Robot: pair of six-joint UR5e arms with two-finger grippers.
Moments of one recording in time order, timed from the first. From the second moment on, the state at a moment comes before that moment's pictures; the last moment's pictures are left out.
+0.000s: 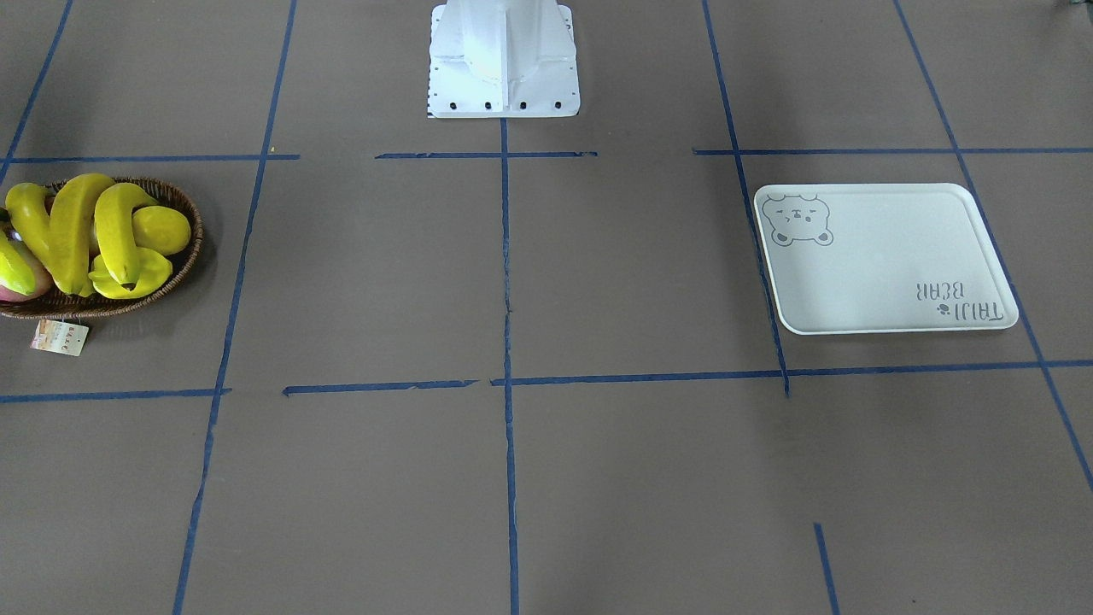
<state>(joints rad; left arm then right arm) -1.61 -1.33 -1.85 -1.38 -2.32 0.27 1.25 -1.82 1.64 -0.97 2.47 -0.05</state>
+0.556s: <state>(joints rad) -1.61 -1.33 -1.85 -1.38 -2.32 0.27 1.25 -1.83 1.64 -0.97 2.48 -0.06</state>
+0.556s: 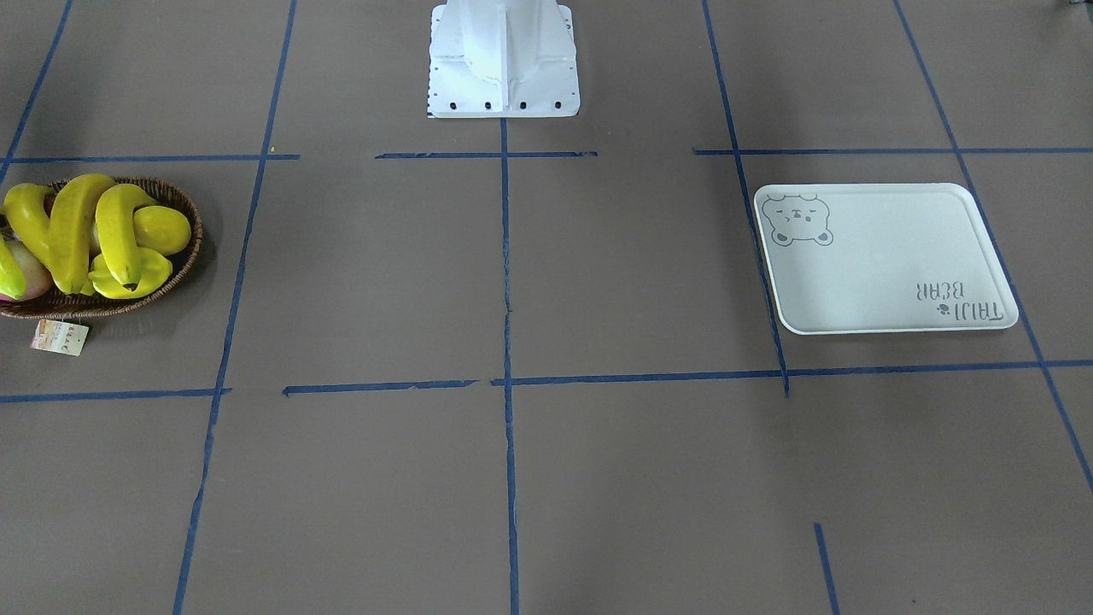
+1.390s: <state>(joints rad) -1.61 -1.33 -1.87 -1.38 -2.31 0.27 1.33 -1.83 1.68 -1.02 2.53 -0.06</state>
